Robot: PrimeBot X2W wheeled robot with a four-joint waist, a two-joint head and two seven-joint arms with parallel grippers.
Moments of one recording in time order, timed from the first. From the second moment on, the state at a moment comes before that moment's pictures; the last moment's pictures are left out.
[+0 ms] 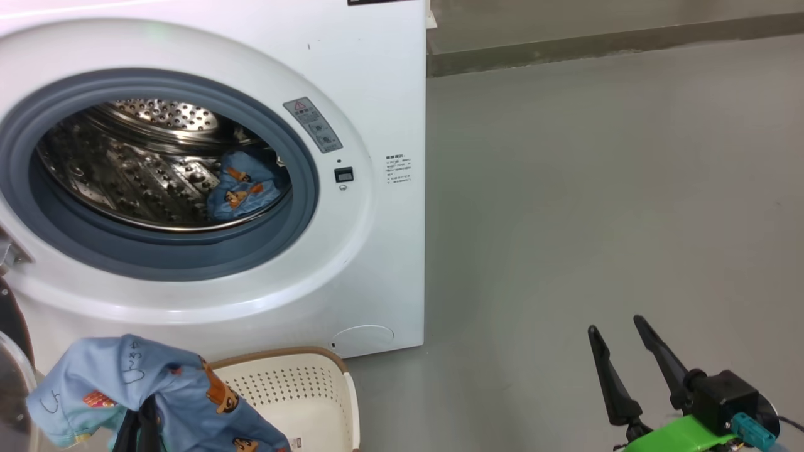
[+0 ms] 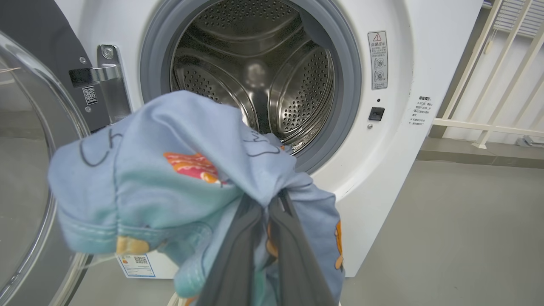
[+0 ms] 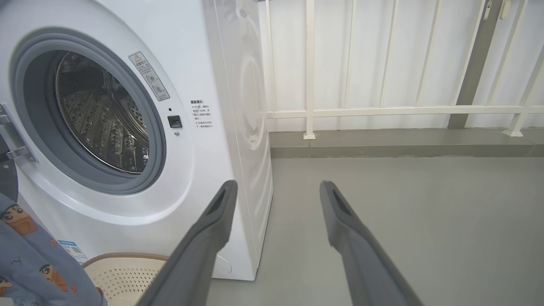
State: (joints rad) left arm 0.12 0.06 0.07 0.11 -0.25 -0.09 -0.25; right arm 0.01 -0.10 0.03 0.11 0.18 0.13 -0.25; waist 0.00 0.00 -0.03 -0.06
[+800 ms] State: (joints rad) left arm -0.02 0.04 0.03 0.12 -0.23 -0.09 -0.25; right arm 0.02 -0.10 0.05 0.10 0.18 0.13 -0.25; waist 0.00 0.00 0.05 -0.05
